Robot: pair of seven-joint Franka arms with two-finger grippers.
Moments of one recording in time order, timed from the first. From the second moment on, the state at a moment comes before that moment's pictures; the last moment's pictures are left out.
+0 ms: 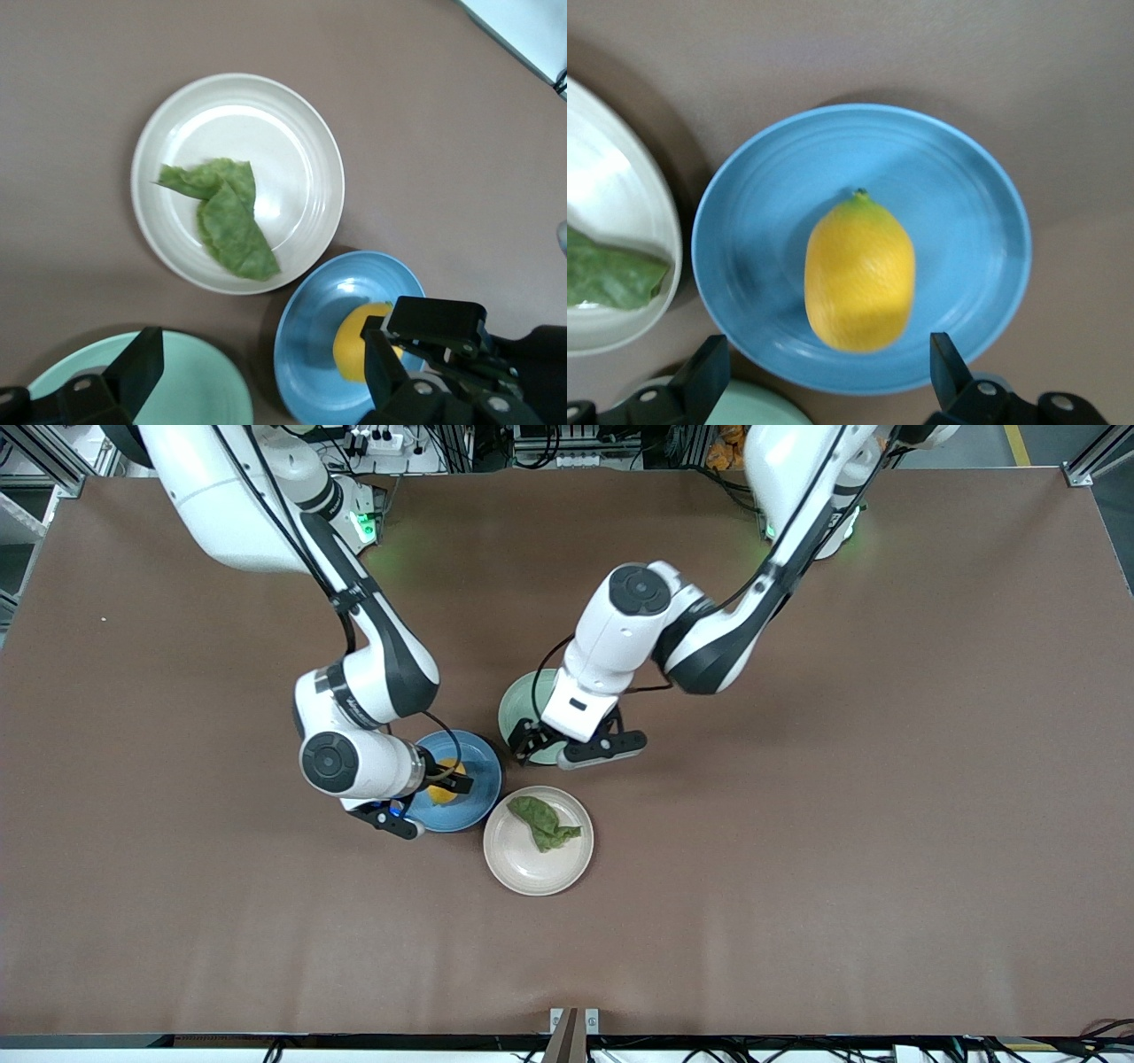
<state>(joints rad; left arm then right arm) -0.58 0.68 -0.25 -1.51 0.11 2.63 -1.19 0.32 0.67 0.11 -1.57 0.19 2.05 0.73</state>
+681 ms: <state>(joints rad) -0.59 0.86 -0.20 -1.47 0.11 2.76 -1.20 0.31 0.73 0.11 -1.57 0.19 2.11 0.73</state>
